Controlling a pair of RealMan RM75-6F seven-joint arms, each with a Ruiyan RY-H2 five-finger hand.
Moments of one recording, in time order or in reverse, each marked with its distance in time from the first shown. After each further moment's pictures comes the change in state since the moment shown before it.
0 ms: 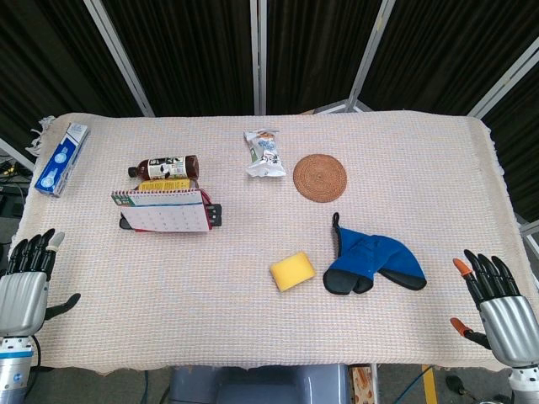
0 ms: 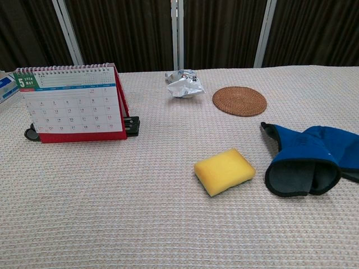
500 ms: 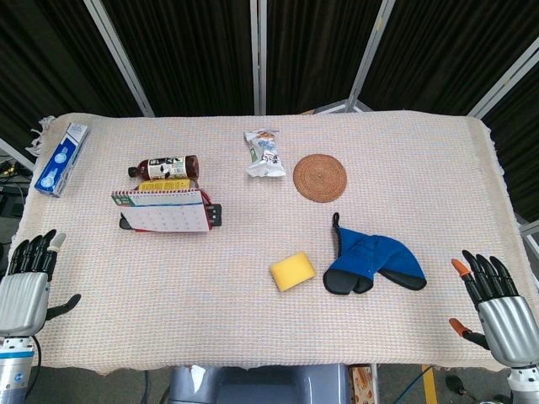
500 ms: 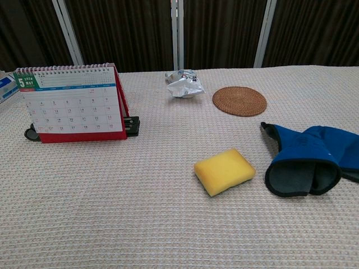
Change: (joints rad) left arm -0.001 -0.004 0.001 0.003 -0.005 -0.006 0.005; right arm 0.001 -0.001 -0.001 -0.003 -0.006 0.001 -0.002
